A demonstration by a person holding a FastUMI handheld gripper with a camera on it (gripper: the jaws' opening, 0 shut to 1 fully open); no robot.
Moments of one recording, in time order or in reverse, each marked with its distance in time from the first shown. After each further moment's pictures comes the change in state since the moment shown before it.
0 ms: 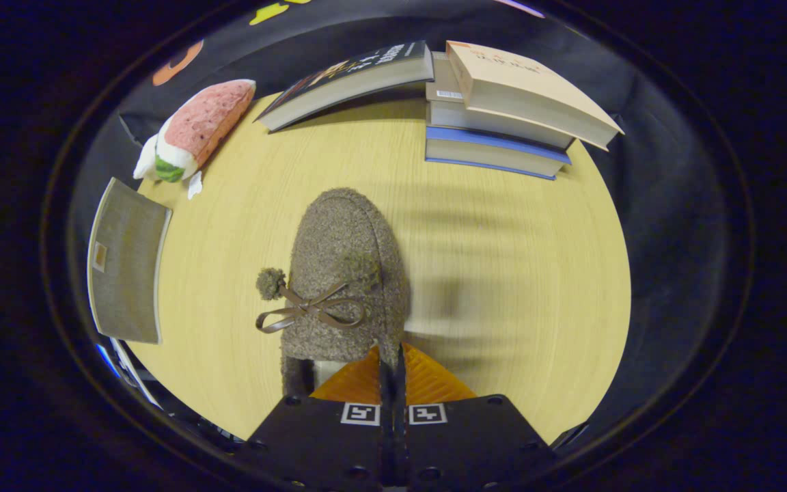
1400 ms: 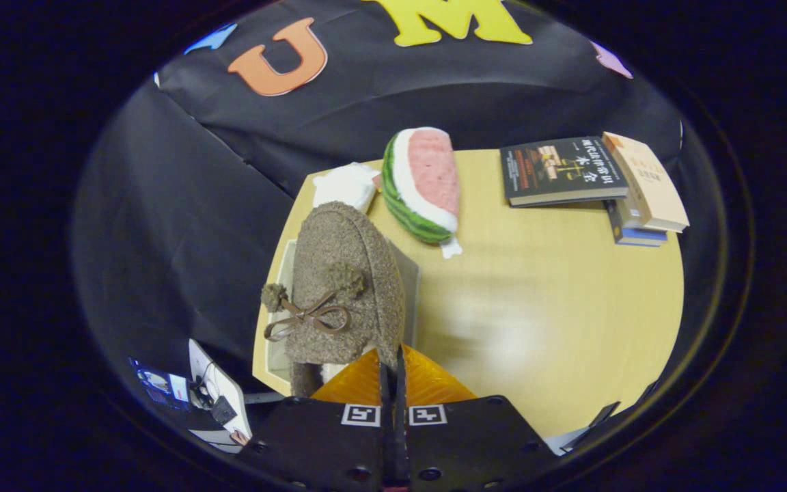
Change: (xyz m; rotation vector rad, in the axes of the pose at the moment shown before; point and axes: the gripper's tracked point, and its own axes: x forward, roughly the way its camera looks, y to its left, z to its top) arm -0.186 0.390 0.036 -0.065 -0.108 0.316
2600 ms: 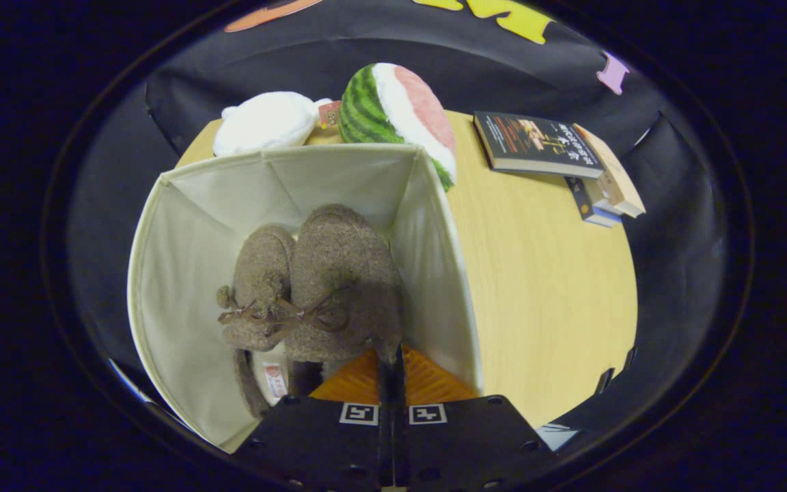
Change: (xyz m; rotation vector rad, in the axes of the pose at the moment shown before) arm 0.155 0.002 -0.026 0.026 0.038 -0.566
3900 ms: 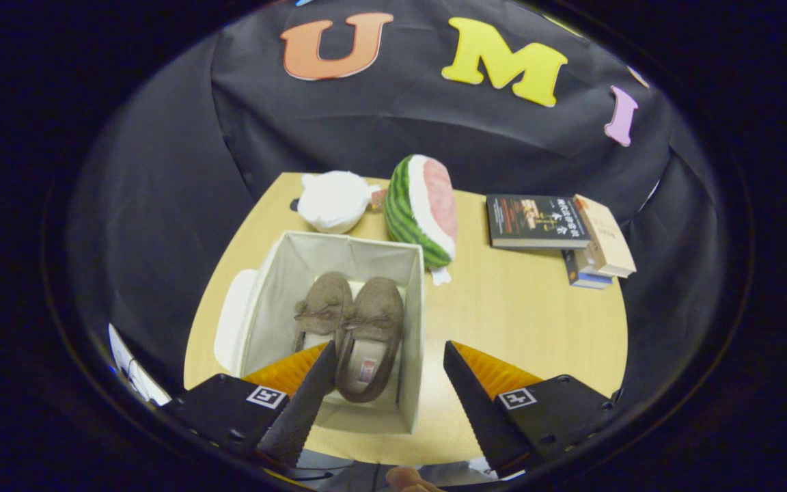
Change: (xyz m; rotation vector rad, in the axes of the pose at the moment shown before) arm -0.158 -0.048 0.012 -0.096 -0.349 0.184
